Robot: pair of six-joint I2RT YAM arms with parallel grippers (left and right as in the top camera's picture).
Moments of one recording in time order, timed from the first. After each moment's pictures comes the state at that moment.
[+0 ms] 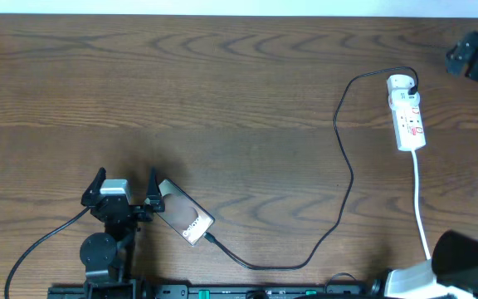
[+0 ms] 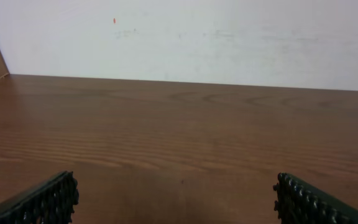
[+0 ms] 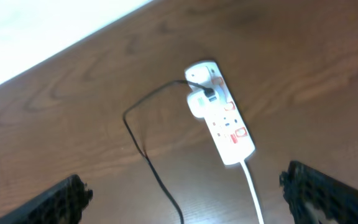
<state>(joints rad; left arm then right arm) 0.07 0.01 0.02 -0.10 0.09 -0.04 -0.35 1.69 2.06 -1.26 -0.23 0.12</state>
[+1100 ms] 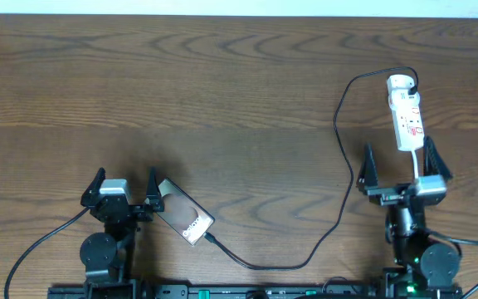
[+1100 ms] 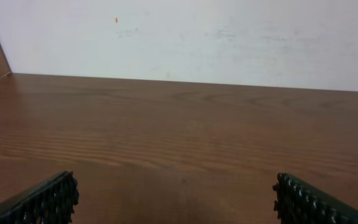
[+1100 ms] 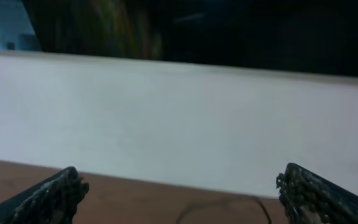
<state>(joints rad) 0.07 0.01 0.02 -0.11 0.08 -0.04 0.01 0.30 0.09 0.52 -0.12 -0.03</state>
